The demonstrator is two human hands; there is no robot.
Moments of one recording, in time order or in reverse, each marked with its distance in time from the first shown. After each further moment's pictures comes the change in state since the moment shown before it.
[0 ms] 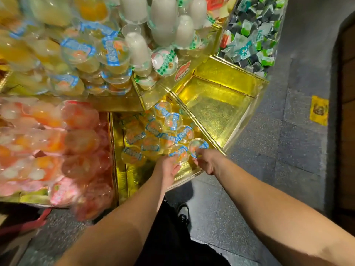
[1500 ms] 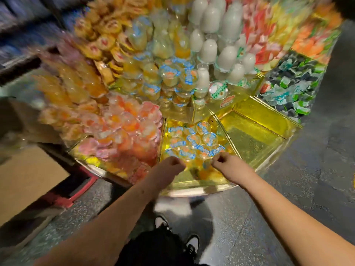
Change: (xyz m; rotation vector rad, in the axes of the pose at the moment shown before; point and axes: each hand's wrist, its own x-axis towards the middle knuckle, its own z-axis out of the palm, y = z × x) left_hand -0.190 0.043 -0.114 0.706 0.008 0.520; right_hand -0.171 0.011 0.025 -1.125 0.071 -0.805
